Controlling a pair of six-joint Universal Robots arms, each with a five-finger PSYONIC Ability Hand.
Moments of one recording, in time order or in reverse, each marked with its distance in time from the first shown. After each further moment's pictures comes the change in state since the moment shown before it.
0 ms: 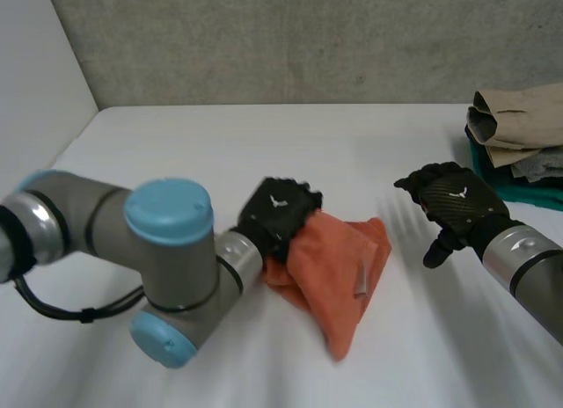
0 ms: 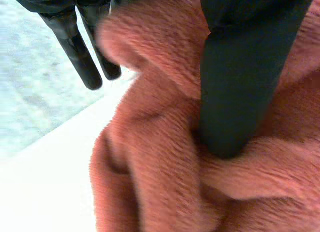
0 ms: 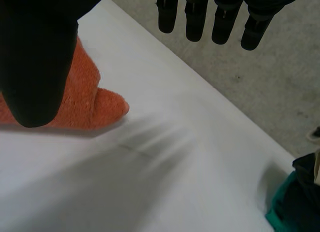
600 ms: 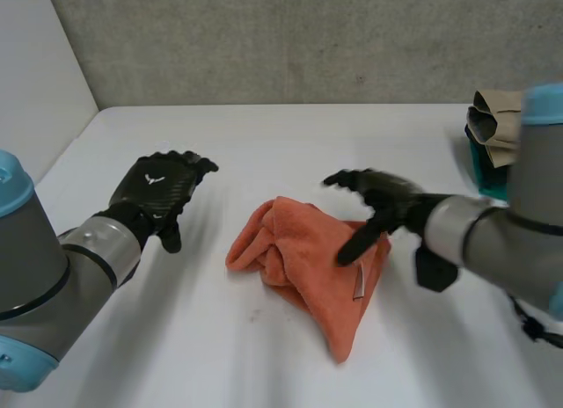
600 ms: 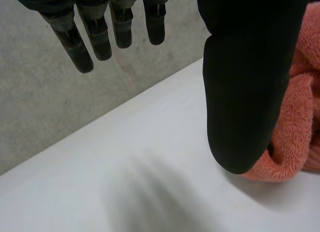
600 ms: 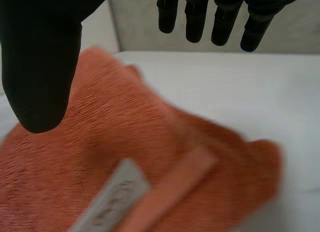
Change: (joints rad) left arm 0.306 0.436 -0.391 -0.047 0.039 -0.013; right arm 0.237 0.170 -0.437 0.453 0.000 0.641; left_hand -0.194 -0.217 -0.209 -0.207 -0.205; right_hand 0.023 0.039 0.045 0.045 0.030
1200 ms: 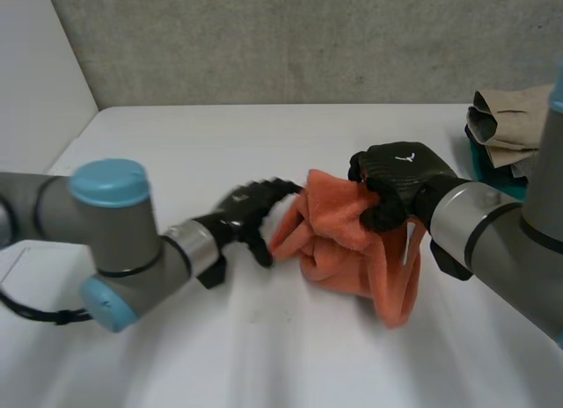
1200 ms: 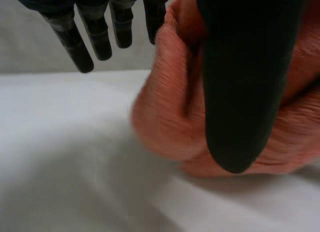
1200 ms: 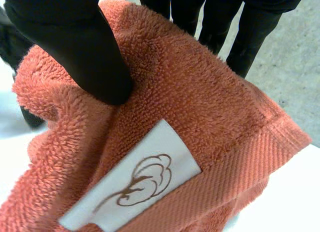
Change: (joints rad) left arm -0.101 -0.475 0.356 0.030 0.305 -0.410; right arm 0.089 -0.174 0.047 -0.032 0.199 -0.319; left_hand 0.000 0.000 0.000 0.000 0.000; right_hand 0.793 0.915 0.932 0.936 0.861
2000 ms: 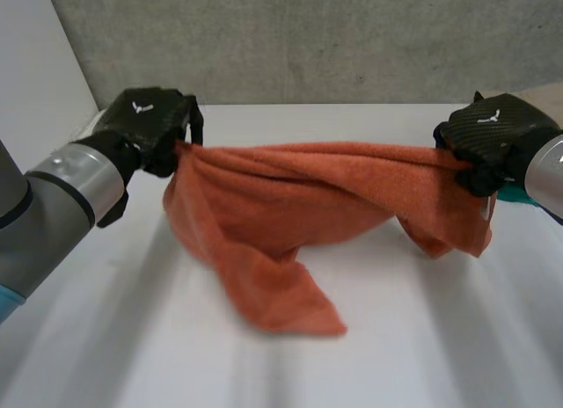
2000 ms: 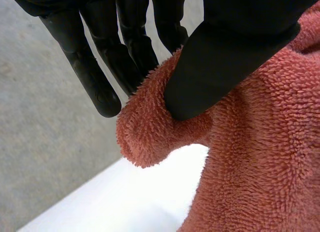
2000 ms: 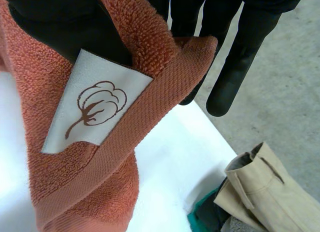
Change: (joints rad) left arm 0.116 0.495 -0.097 -0.198 -0.236 0.412; right arm -0.231 -0.080 -0.079 0.163 -0.025 -0.473; left_hand 0.895 0.948 0.913 0.961 0.910; right_hand 0.031 0.014 0.007 0.010 0.074
